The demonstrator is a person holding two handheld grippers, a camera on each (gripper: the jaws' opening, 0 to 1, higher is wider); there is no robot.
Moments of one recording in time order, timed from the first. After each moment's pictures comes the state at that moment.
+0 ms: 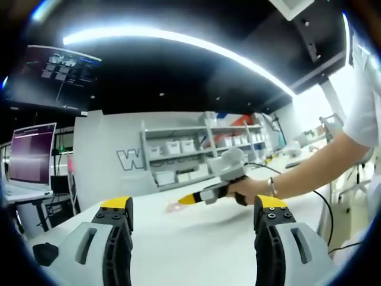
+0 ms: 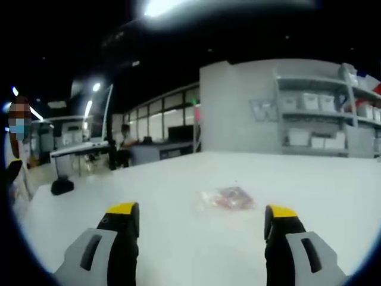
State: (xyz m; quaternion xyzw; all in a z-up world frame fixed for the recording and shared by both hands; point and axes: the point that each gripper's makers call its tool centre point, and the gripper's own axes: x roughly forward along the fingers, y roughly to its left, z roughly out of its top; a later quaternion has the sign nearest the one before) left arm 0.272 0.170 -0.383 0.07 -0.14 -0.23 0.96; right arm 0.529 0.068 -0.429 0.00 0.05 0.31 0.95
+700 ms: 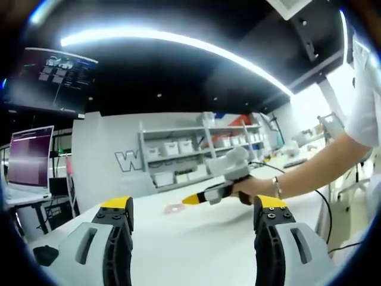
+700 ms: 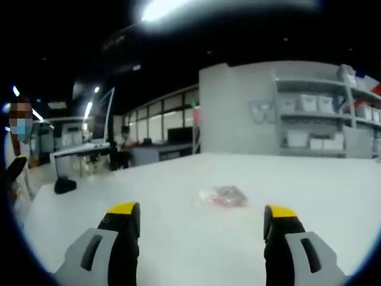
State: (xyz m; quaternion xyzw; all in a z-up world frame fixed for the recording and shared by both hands) left arm 0.269 0.162 -0.379 0.08 -0.14 -0.23 0.96; right arm 0.515 0.054 -0.426 0.00 0.05 0.31 0.95
